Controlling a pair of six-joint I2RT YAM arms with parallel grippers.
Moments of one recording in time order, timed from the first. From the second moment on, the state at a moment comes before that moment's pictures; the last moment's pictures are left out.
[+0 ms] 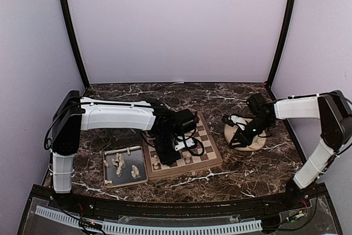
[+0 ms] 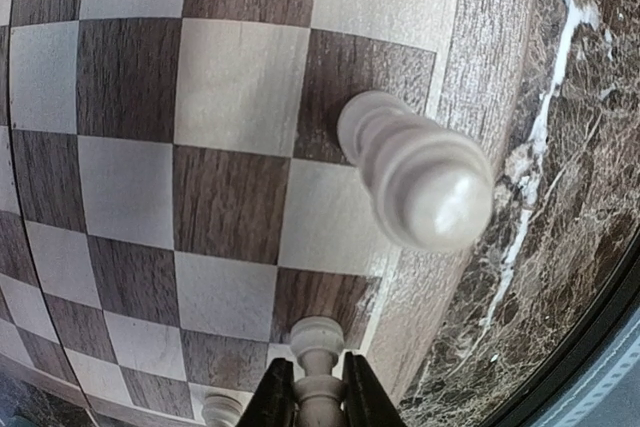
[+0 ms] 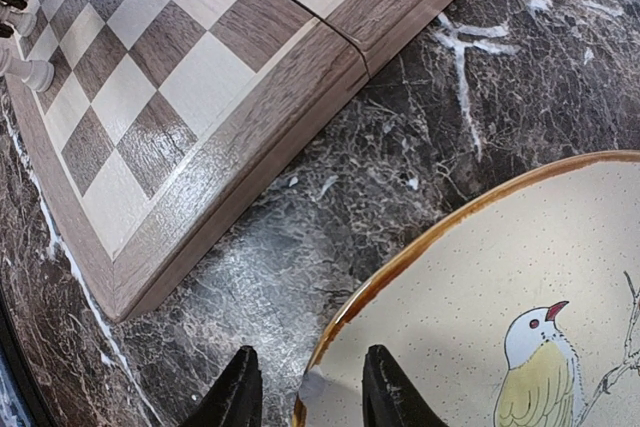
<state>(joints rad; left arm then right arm) -1.07 2.07 1.65 -1.07 0.01 0.09 0.34 1.61 0.89 -0.56 -0.51 -0.57</state>
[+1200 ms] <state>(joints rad) -0.96 1.60 1.47 -0.85 -0.07 0.05 0.38 1.59 1.17 -0.71 -0.51 -0.57</state>
